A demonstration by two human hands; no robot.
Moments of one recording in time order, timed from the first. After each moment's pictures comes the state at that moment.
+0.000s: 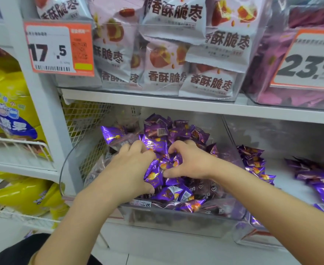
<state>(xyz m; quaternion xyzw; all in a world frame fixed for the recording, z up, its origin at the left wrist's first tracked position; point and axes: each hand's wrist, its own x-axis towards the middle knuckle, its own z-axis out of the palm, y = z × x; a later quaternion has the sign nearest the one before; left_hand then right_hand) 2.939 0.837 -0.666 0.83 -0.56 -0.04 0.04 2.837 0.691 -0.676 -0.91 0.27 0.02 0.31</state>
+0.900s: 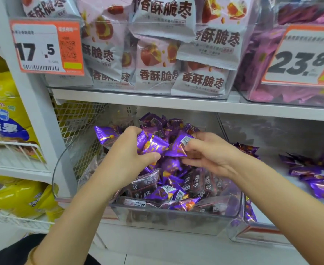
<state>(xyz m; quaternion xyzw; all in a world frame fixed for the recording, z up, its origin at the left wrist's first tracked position) 2.933 0.826 -0.657 0.81 -0.43 -0.10 0.39 2.815 0.676 -0.665 -0.62 0.31 -0.14 0.70</state>
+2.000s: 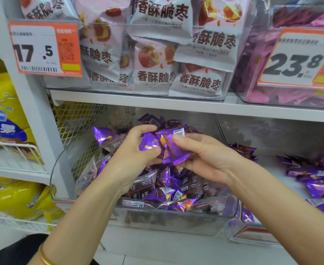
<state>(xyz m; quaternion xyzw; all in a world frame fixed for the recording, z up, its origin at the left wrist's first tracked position) 2.921 0.810 -0.663 0.62 -0.32 -0.33 0.64 2.808 0.696 -0.655 -0.55 0.20 -0.14 0.80</state>
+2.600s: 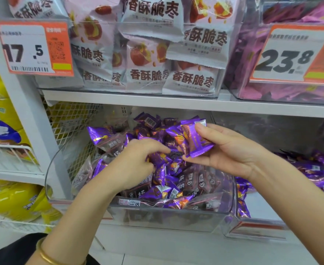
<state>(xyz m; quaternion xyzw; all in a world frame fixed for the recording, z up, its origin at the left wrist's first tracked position) 2.935 0.807 -0.672 0.74 -0.60 -0.12 0.29 2.774 0.675 -0.641 -0.53 0.21 -0.16 0.81</state>
